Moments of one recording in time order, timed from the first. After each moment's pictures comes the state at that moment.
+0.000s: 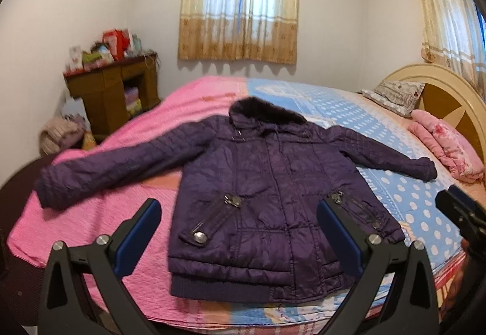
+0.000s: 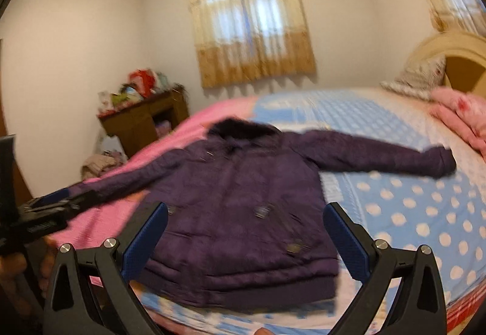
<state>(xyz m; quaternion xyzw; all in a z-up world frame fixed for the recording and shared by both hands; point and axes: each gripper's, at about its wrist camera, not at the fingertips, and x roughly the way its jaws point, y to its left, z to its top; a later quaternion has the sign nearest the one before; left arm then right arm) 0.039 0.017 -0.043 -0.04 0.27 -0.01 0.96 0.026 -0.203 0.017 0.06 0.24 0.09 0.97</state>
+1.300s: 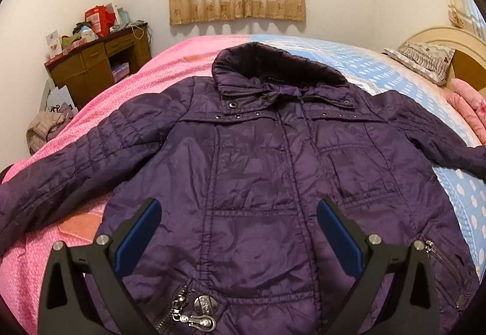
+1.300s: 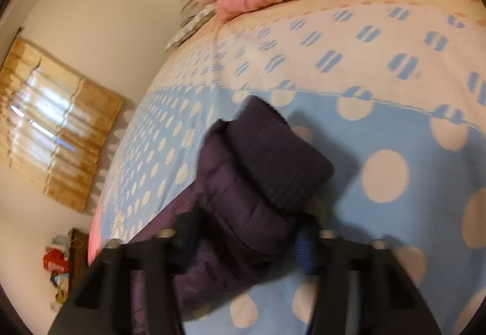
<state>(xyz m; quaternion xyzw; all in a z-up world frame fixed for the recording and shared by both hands) 0.231 -0.023 -0.111 0.00 0.35 0.02 0.94 0.249 -0.634 -0.090 0.45 0.28 -0.21 0.82</state>
